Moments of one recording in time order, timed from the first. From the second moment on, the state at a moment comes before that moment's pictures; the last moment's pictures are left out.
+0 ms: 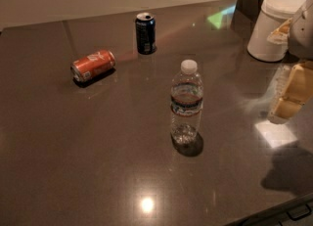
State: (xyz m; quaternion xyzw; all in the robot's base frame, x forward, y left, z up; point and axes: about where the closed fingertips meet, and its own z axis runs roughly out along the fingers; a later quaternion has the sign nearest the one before) arm 0.438 -0.217 0.976 -0.60 0.78 -0.03 0.16
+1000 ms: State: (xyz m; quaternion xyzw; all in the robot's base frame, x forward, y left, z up) arm 0.438 -0.166 0.967 -0.62 0.75 0.05 0.23
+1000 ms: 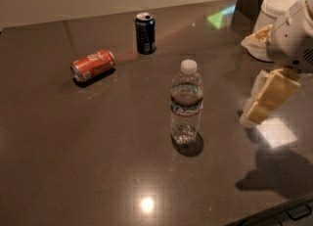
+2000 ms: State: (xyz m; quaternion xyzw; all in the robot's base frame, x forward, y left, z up) arm 0.446 -0.087 0.952 -0.62 0.72 0.15 0.29
